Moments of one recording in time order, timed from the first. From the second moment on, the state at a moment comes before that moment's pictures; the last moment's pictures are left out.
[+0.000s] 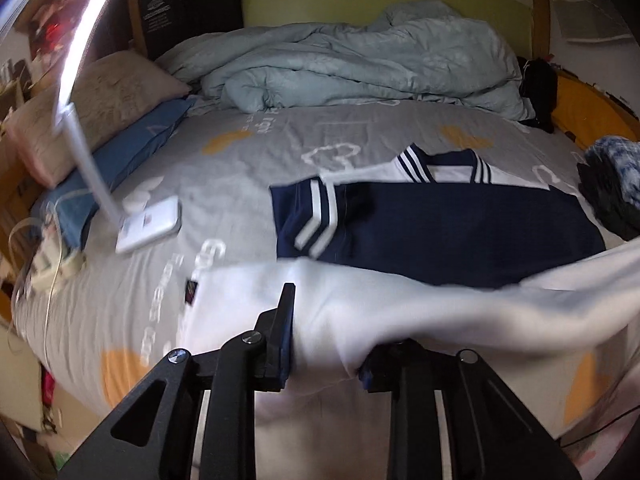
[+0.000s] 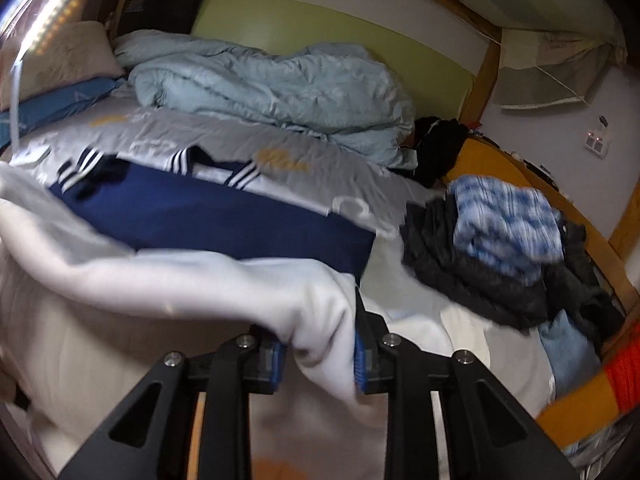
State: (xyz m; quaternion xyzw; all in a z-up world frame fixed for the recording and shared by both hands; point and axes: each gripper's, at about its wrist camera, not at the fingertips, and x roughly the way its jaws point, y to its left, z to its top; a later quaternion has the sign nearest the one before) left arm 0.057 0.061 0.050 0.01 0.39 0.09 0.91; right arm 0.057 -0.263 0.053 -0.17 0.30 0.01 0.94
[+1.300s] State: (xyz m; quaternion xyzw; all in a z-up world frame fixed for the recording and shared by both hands) left arm 0.189 0.116 0.057 -0.03 0.35 0.04 0.94; right arm 0.215 -0.346 0.070 0.05 0.27 -0.02 0.96
